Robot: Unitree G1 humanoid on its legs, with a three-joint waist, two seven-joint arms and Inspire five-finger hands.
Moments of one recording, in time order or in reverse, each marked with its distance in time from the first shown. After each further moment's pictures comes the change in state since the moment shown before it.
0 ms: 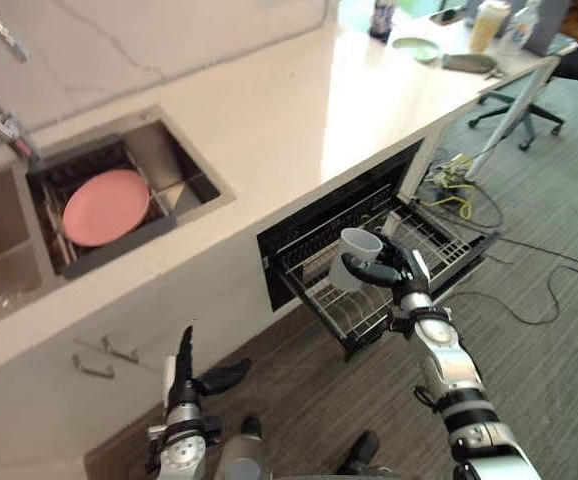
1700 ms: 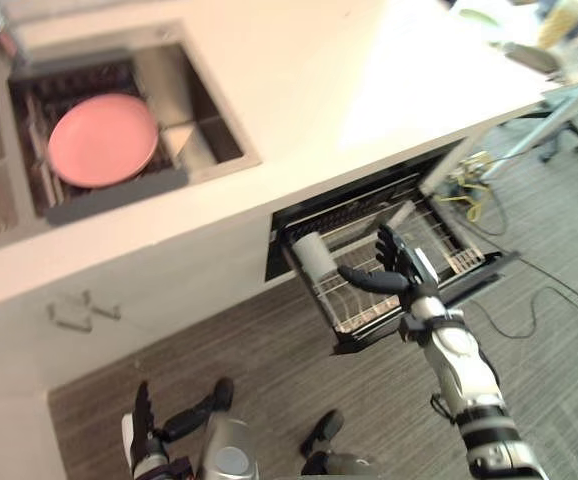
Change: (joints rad) left arm 0.081 -0.086 0.224 0.312 -0.131 -0.123 -0.060; right arm 0.443 0.041 -0.171 -0.437 0.100 -0.045 0.284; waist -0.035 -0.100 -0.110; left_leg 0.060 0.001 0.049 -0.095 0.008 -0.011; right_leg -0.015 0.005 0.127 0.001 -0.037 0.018
